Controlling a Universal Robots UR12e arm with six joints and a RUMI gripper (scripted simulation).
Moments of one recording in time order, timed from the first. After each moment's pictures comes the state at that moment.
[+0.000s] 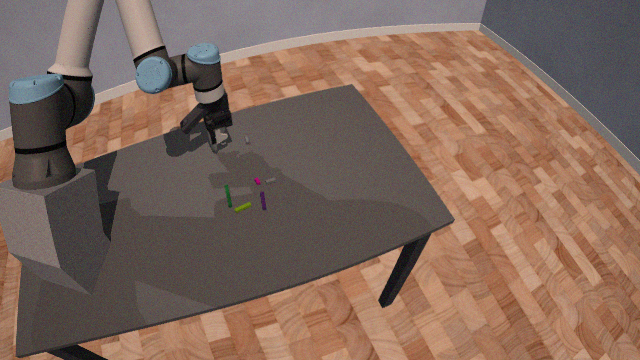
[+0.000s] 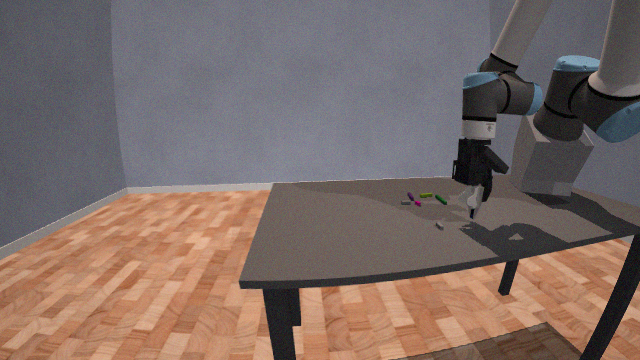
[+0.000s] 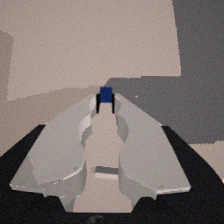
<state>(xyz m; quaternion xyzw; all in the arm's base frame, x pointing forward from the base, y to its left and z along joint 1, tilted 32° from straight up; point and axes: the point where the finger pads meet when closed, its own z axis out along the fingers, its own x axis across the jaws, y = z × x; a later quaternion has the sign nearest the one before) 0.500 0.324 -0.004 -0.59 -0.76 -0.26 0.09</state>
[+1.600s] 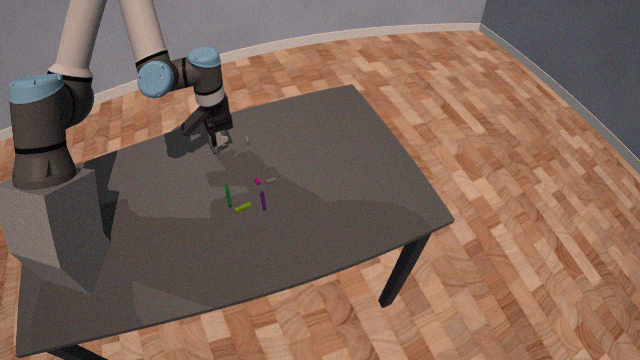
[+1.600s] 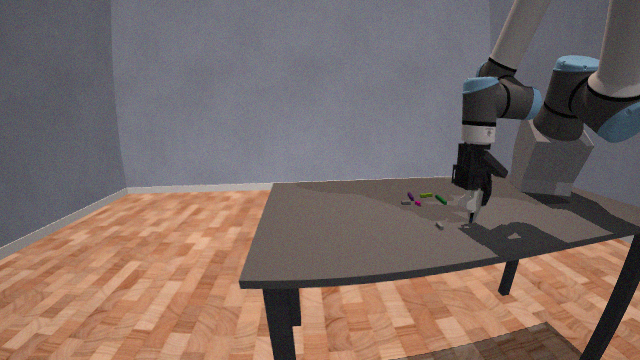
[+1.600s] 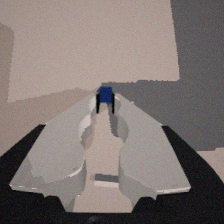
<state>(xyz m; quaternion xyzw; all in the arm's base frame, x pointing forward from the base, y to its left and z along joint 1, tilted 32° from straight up) 0.502 0.330 -0.014 -0.59 -0.76 -0.26 0.09</state>
